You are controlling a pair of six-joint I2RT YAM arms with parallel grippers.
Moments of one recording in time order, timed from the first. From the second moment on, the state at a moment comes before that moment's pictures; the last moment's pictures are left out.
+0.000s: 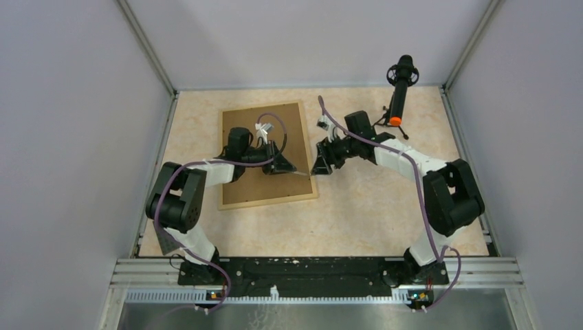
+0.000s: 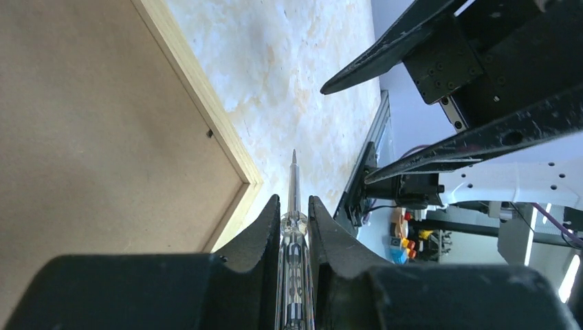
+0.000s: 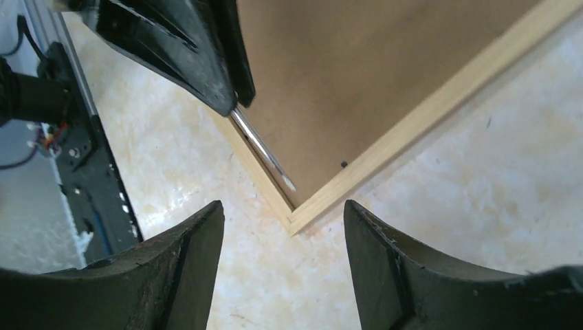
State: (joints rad) left arm -0.28 1.71 0.82 0.35 0.96 -0.73; right arm 0.46 1.68 1.13 -0.28 -0.71 0.00
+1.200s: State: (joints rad) left arm -0.30 1.63 0.87 0.11 1.15 -0.53; right arm 0.63 1.73 1.24 -0.47 -0.80 -0.45
